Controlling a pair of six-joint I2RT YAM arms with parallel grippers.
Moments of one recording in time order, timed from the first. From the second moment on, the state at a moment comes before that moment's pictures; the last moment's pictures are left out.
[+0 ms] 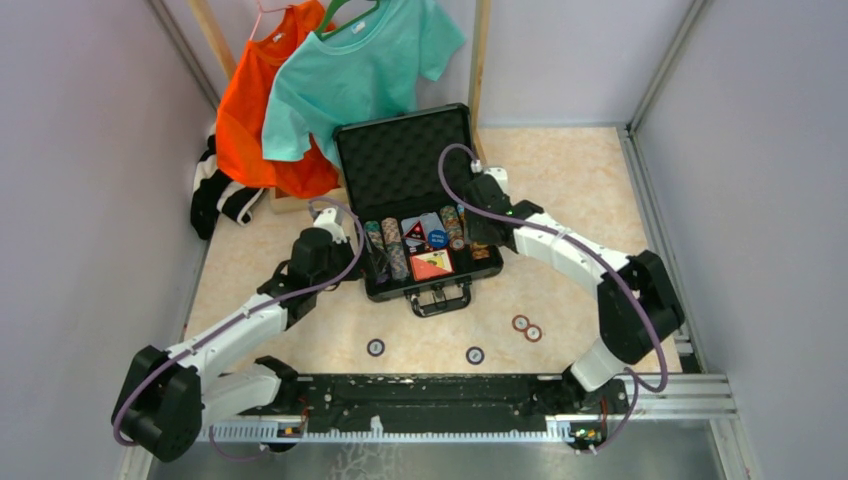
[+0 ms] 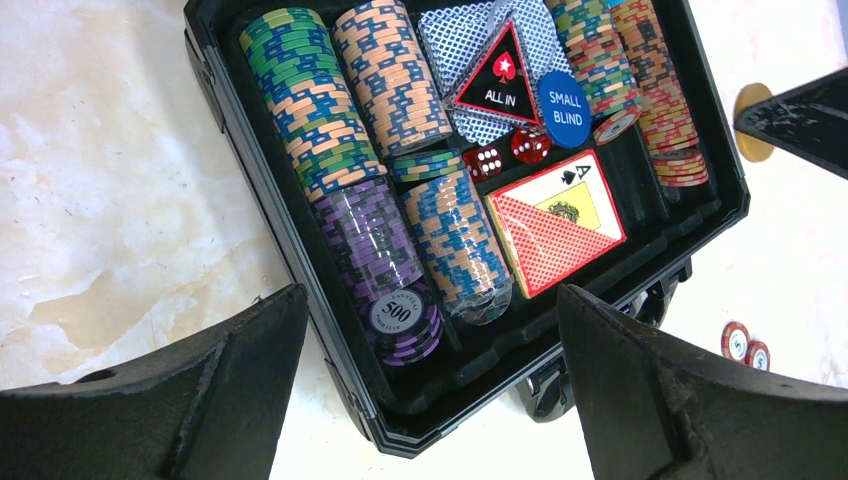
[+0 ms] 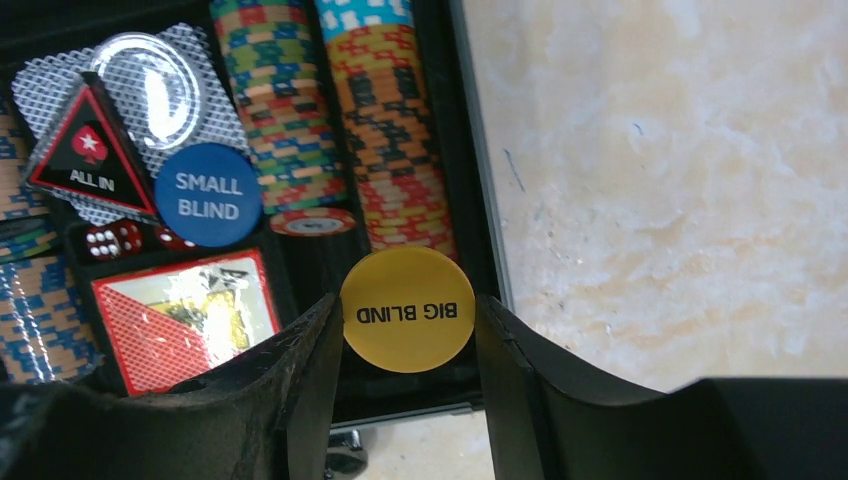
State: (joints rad) left arm -0.51 1.07 0.49 0.09 -0.01 -0.53; right arm 0.60 1.54 1.11 -0.50 0.33 0.47
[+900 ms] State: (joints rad) left arm -0.51 1.06 0.48 0.09 -0.02 -0.53; right arm 0.77 1.98 1.56 -0.51 0.32 0.44
